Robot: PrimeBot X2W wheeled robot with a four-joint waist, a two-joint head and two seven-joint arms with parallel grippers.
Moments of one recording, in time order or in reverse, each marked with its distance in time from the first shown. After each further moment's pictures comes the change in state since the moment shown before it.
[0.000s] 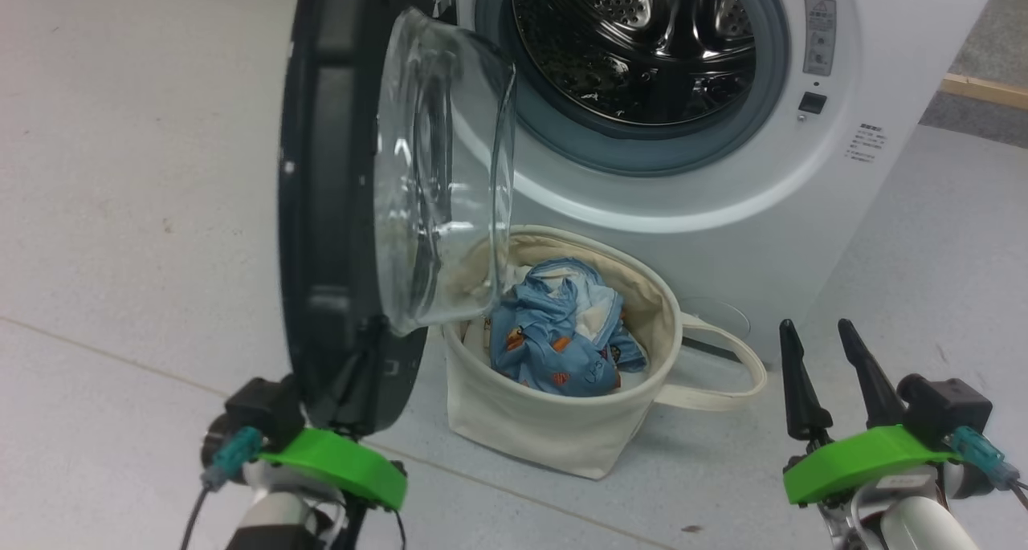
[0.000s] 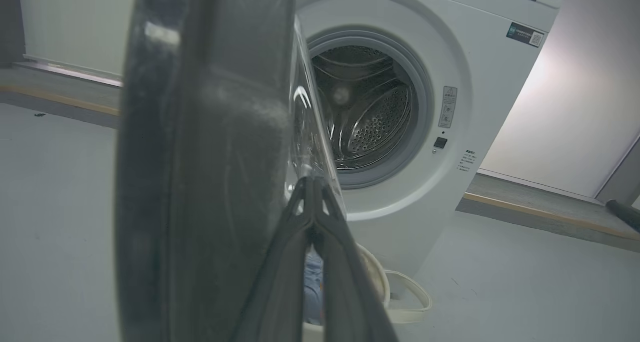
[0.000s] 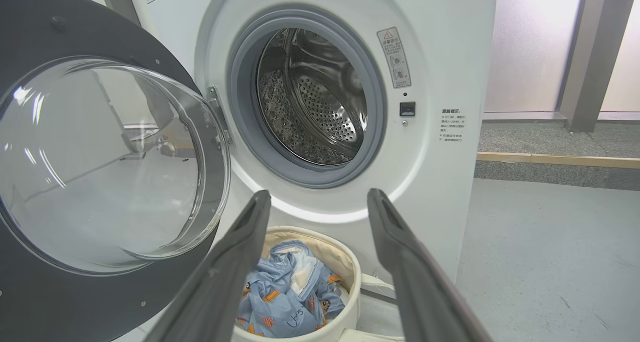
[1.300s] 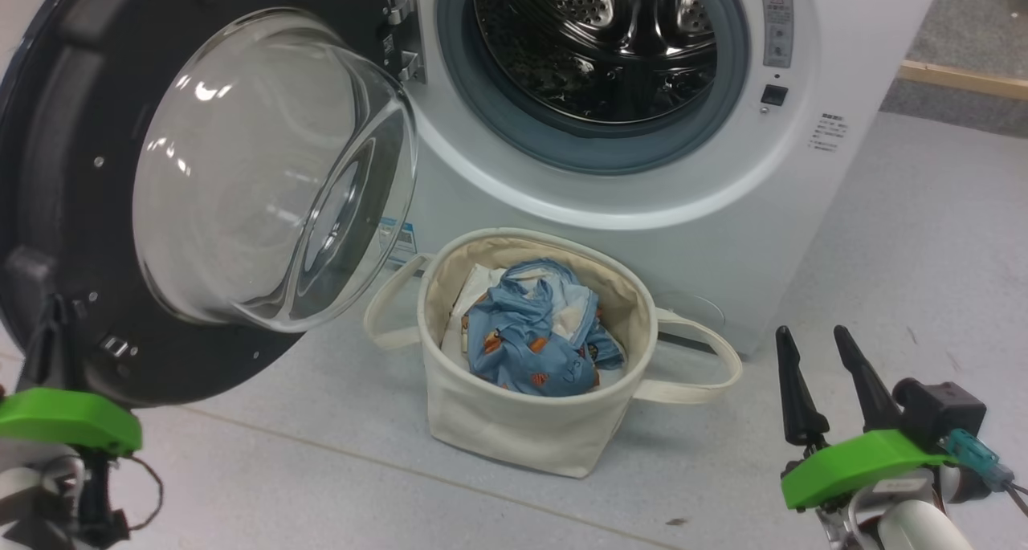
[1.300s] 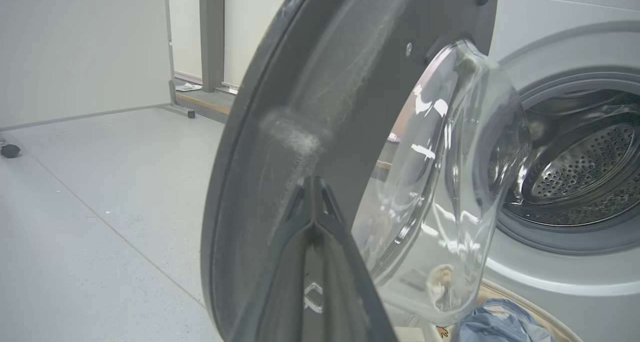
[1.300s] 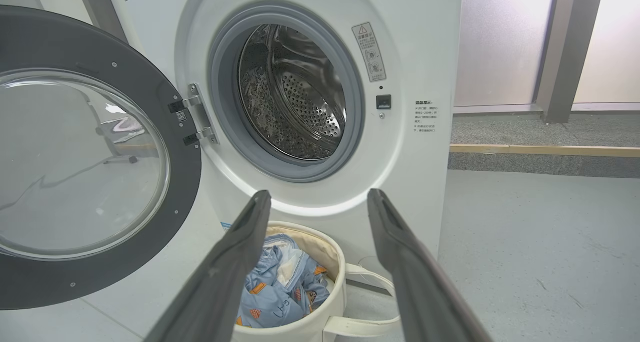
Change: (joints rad) left arm -0.145 0.259 0.362 0.276 -0.053 -0.005 -0.019; right arm 0.000 -0.003 0.016 0.016 0.009 0.000 0.000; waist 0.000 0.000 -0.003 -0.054
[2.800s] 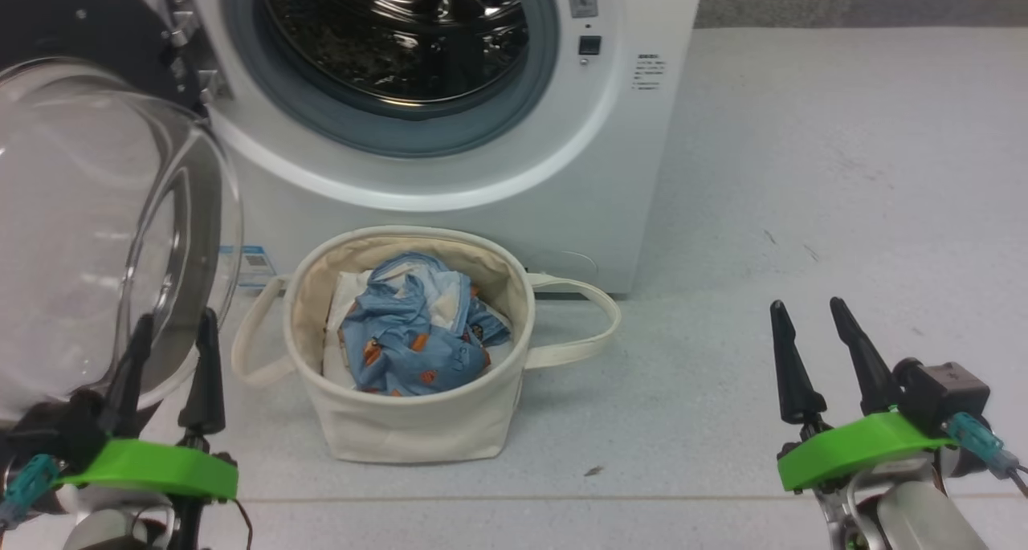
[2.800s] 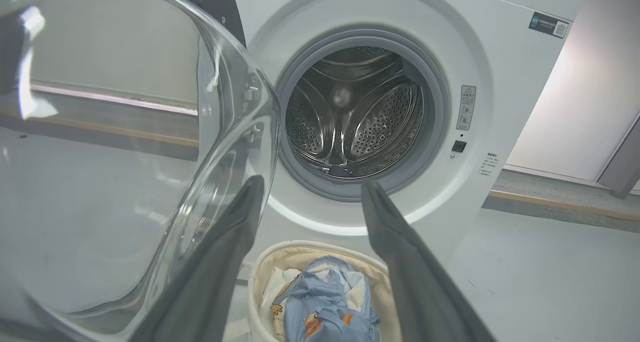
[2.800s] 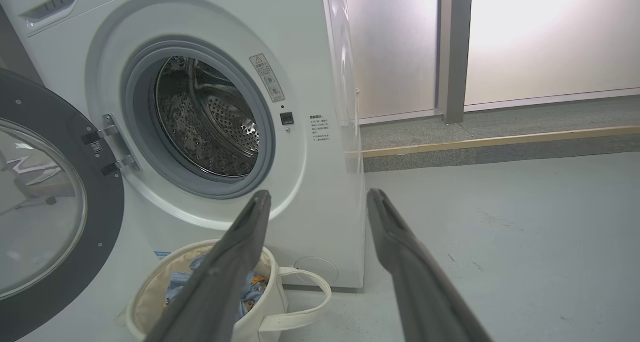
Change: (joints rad) left arm 0.194 -0.117 -0.072 -0.299 0.013 -0.079 0.000; right arm -0.023 -0.009 0.017 -0.056 -0.011 0.000 0.000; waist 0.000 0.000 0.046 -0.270
